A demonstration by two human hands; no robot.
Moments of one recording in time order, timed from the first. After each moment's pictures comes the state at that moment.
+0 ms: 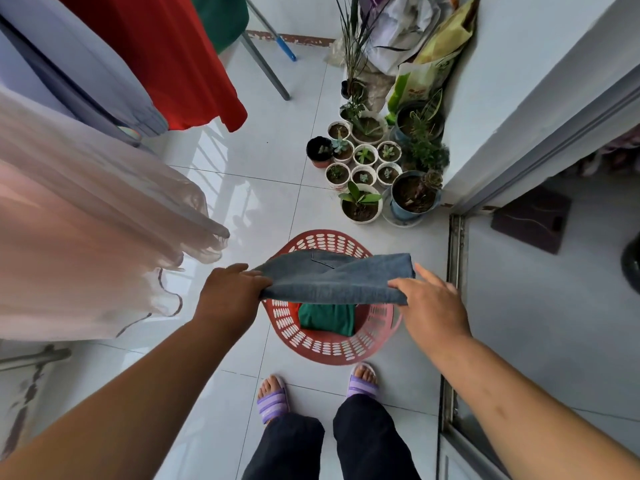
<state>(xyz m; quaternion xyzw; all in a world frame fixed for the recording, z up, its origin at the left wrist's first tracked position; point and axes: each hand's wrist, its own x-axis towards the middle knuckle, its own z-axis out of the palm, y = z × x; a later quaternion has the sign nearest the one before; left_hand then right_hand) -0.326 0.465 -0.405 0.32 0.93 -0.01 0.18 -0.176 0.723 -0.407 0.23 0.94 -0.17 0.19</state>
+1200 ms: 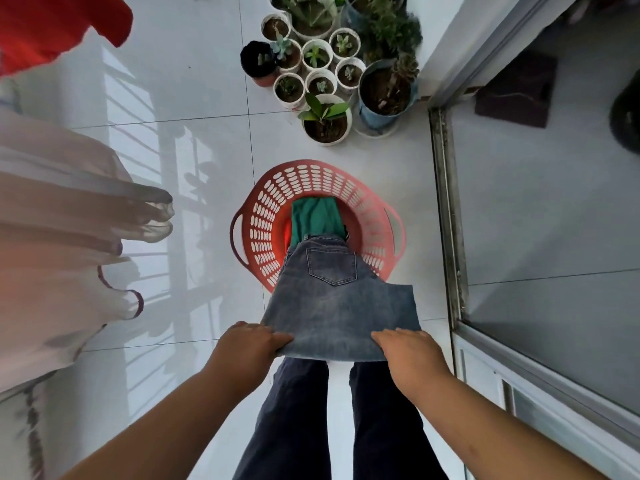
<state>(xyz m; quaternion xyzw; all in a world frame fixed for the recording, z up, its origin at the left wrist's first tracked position) -0.262 0.392 -0.535 0.53 0.78 0.02 0.33 -0.069 0.601 -0.523 0.22 0.84 -0.20 0.45</state>
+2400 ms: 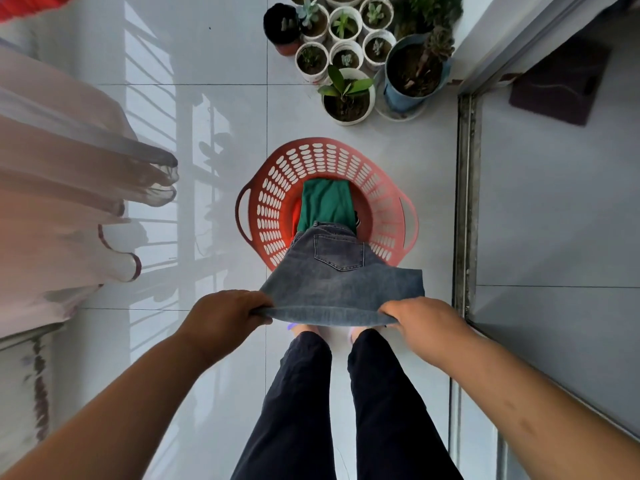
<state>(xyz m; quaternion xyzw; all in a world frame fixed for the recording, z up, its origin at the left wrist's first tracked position) -0.276 0.408 -0.496 0.33 0.84 0.04 0.44 -0.094 0.653 -0.510 0.15 0.85 -0.24 0.45</state>
